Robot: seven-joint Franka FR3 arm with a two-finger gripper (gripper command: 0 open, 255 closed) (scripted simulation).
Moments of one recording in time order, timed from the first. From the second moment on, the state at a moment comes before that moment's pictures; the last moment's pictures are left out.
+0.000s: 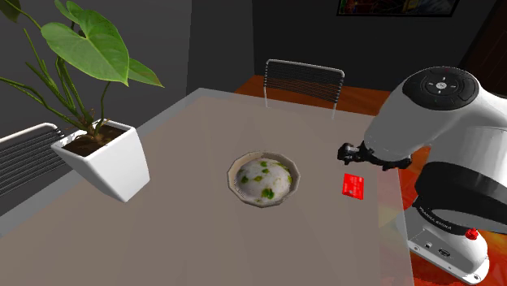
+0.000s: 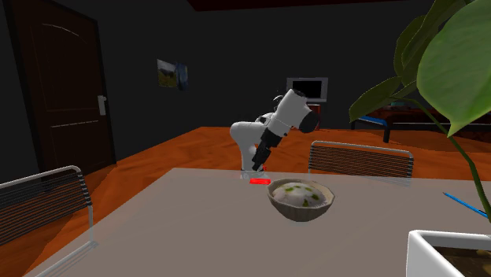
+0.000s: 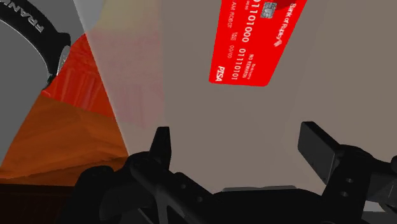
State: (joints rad) arm 0.08 -1.42 1.02 -2.91 0.49 1.72 1.29
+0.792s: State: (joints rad) arm 0.04 -1.34 1.26 -2.95 0.64 1.86 1.42
